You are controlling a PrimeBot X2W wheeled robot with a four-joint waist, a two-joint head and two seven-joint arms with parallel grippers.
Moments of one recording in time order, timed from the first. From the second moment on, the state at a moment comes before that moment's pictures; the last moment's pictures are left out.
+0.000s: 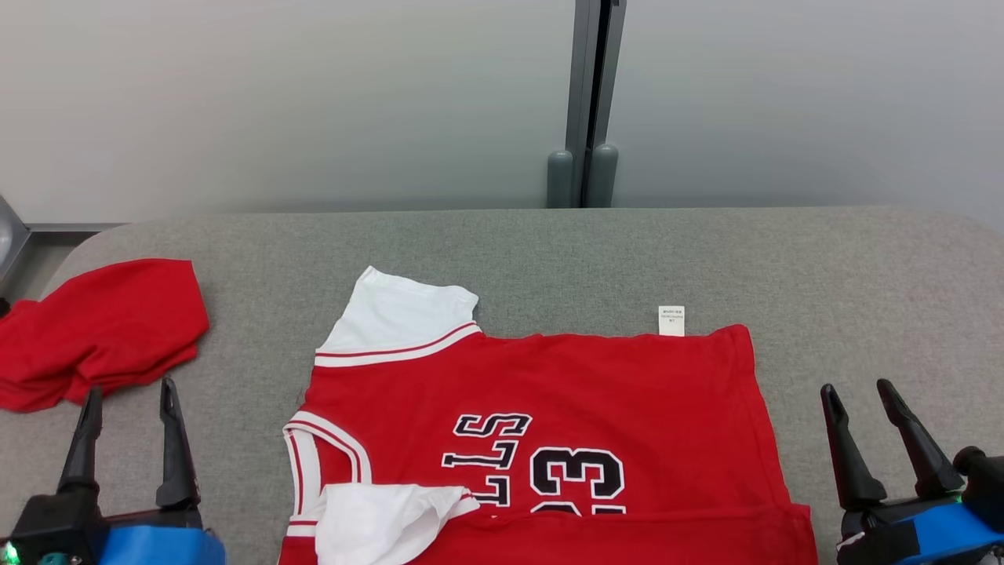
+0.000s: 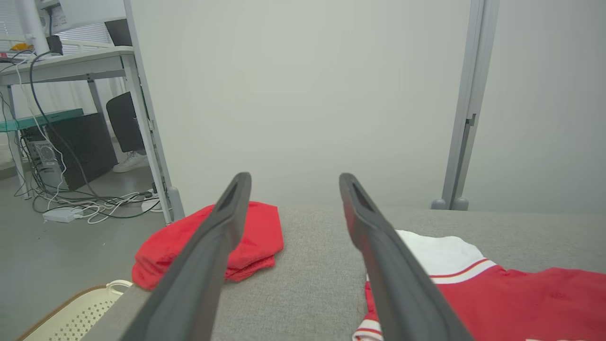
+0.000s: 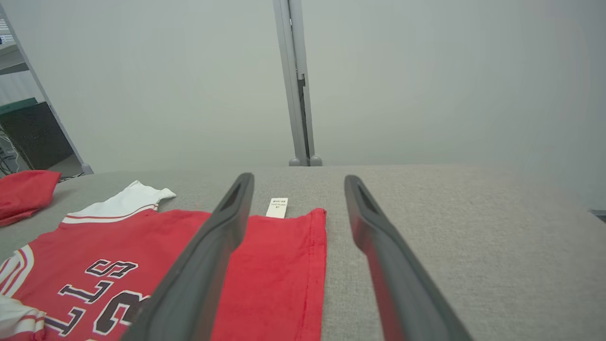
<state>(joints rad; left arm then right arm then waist) 0.05 0.36 -0.11 0.06 -0.34 0.16 -0.26 0.01 -0.28 0.05 0.17 0.39 0.13 -0.26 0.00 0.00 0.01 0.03</state>
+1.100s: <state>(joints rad) 0.08 0.40 -0.08 -0.03 -0.37 0.15 -0.16 0.06 -0.15 0.01 0.12 0.23 0.13 -0.19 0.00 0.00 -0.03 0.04</state>
